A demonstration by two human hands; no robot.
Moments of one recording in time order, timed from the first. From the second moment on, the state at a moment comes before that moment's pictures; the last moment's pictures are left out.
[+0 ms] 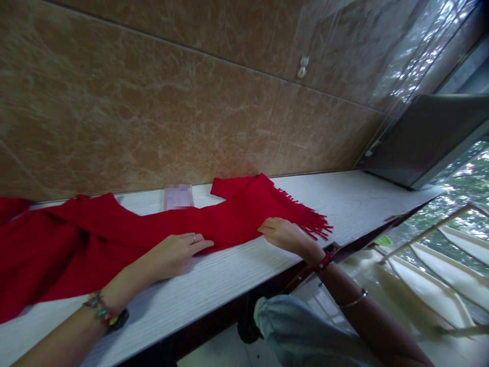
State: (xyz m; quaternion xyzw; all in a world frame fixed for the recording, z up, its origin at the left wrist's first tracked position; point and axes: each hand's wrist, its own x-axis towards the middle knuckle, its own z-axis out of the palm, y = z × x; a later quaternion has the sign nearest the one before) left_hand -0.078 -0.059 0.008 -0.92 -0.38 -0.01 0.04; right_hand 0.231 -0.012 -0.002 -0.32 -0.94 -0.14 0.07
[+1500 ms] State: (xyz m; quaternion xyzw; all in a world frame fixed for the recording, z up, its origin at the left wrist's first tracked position) left_hand -0.063 -0.068 0.001 -0.91 -0.39 -0.06 0.15; right_hand 0.267 0.002 -0.028 -0.35 -0.89 -0.23 0.19
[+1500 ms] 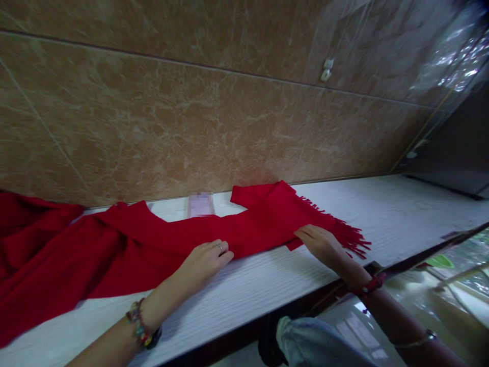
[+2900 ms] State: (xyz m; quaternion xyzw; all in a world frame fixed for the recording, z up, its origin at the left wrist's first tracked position) left_hand -0.069 -0.064 -0.001 -0.93 -0.36 -0.10 0.05; right_hand 0.282 -0.001 -0.005 -0.34 -0.91 -0.16 0.16
